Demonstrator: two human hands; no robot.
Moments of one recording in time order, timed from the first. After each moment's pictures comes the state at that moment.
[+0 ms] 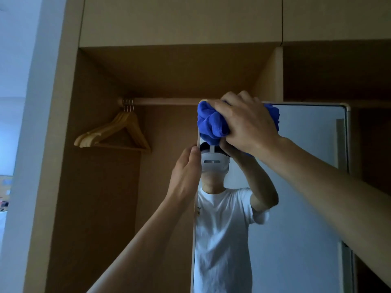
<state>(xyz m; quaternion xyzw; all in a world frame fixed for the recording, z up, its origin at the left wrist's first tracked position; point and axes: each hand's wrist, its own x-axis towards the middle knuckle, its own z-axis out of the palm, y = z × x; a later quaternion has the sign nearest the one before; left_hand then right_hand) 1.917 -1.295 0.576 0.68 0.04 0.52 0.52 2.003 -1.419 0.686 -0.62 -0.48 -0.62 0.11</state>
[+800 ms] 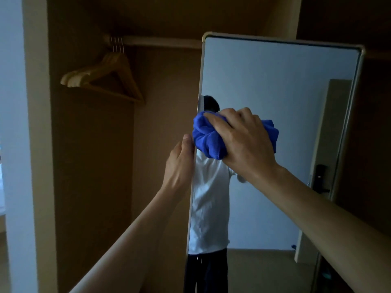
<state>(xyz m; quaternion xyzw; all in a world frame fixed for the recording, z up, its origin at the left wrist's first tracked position) 1.904 -1.300 0.483 0.66 0.08 0.48 0.57 1.997 -1.419 0.535 -0.64 -0.46 -0.60 0.11</state>
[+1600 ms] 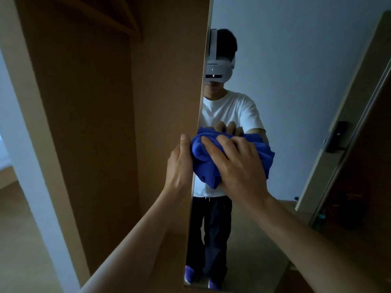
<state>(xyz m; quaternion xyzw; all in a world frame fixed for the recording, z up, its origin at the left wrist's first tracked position) 1.911 -1.292 0.351 0.64 0.17 0.43 0.62 1.998 -1.414 0.354 -0.68 -0.51 -0.52 0.12</state>
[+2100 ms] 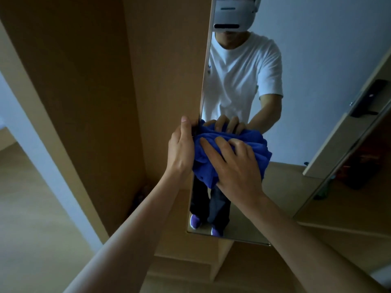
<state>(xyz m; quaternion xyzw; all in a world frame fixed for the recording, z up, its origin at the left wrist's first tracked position) 1.912 -1.294 0.274 0.62 0.22 0.41 0.64 1.994 -1.417 0.239 -0.72 -0.52 -0.45 0.10</state>
